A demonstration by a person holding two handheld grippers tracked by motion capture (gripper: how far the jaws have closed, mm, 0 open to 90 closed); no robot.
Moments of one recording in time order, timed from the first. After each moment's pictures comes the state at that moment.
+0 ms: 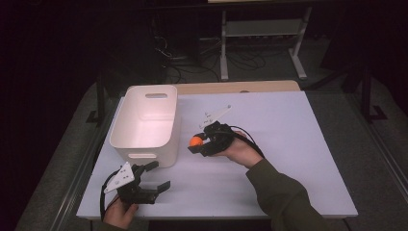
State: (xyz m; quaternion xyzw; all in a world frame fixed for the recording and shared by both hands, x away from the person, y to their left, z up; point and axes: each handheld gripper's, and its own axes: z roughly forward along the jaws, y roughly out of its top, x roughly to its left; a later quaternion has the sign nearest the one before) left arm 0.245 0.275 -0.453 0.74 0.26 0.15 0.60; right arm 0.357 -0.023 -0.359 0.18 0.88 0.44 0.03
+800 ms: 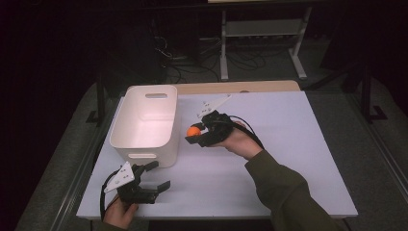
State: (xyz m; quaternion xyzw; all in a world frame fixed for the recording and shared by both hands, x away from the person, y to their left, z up) left arm 0.246 0.275 -0.453 0.74 0.27 0.15 0.60; right arm 0.364 -0.020 -0.326 0.18 0.87 0.45 0.05
